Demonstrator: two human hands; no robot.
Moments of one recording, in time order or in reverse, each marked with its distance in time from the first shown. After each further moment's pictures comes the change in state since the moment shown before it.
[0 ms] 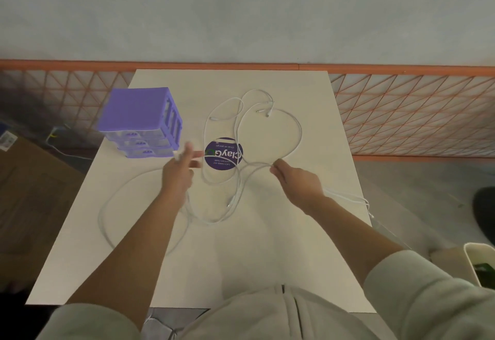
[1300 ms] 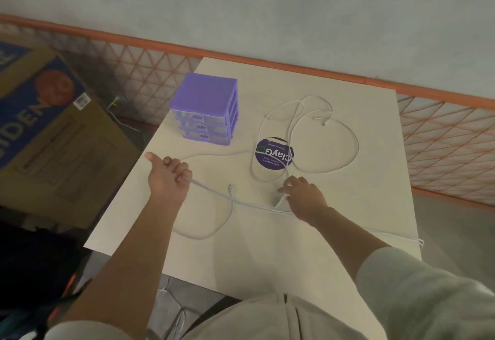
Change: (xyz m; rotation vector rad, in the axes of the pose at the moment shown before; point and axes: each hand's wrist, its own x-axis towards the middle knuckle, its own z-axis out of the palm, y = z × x) left_hand -0.003 -0.027 -0.128 -1.019 0.199 -0.137; right_hand 0.033 -0.064 0.067 -0.263 -0.234 -0.294
